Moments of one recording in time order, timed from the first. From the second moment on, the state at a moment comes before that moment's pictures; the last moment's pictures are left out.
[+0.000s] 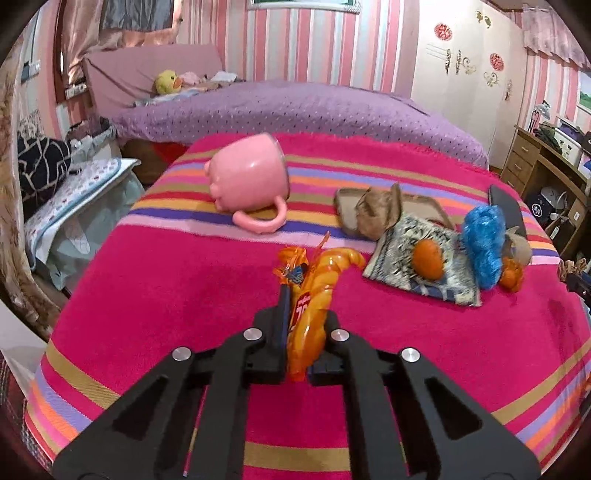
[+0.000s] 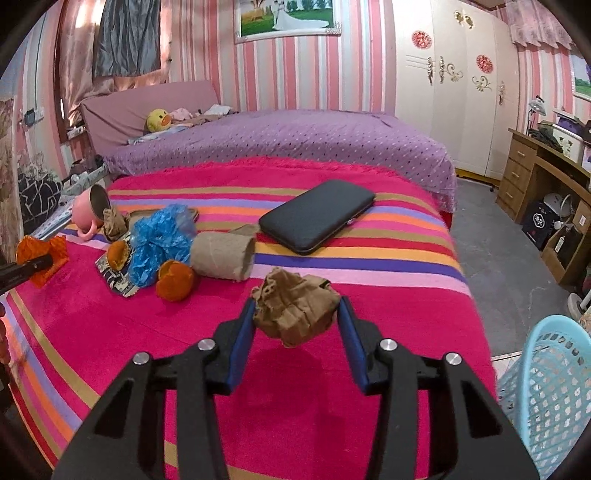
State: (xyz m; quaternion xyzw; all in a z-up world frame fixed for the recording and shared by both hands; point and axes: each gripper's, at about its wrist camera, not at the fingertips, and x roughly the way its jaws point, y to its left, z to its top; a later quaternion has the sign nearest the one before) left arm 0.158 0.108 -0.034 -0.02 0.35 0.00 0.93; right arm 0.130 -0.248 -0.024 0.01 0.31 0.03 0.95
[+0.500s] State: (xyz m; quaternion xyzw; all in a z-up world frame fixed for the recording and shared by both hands) left arm 0.139 0.010 -0.005 0.01 0.30 -0.01 0.95; right arm 0.092 -0.316 -0.002 0.03 0.26 0.00 0.97
